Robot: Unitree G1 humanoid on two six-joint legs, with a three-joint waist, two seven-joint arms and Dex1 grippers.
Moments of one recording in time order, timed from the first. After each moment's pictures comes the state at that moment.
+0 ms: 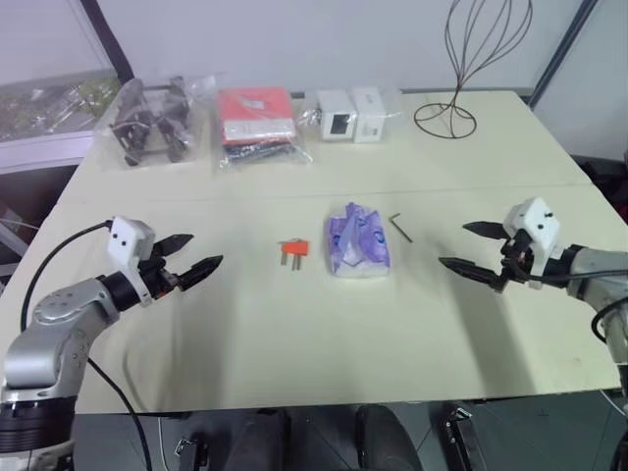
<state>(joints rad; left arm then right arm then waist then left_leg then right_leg) -0.12 0.68 0.29 -0.15 -0.57 0.49 -0.80 -0.26 -0.90 -0.20 -0.01 0.37 0.41 0.99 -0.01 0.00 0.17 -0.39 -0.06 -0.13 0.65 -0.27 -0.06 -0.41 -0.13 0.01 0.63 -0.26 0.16</state>
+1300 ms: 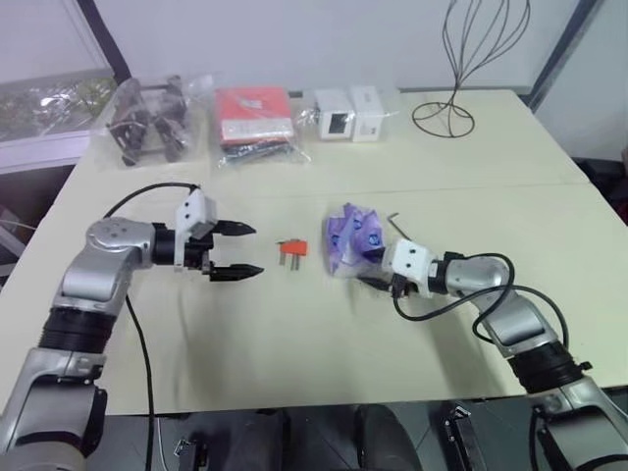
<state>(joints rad) -0.57 0.73 -0.07 0.20 -0.36 0.30 -1.31 -0.42 -0.64 0.24 0.07 0.00 0.06 0.91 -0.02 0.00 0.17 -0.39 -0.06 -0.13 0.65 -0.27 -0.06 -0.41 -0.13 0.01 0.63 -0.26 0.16</state>
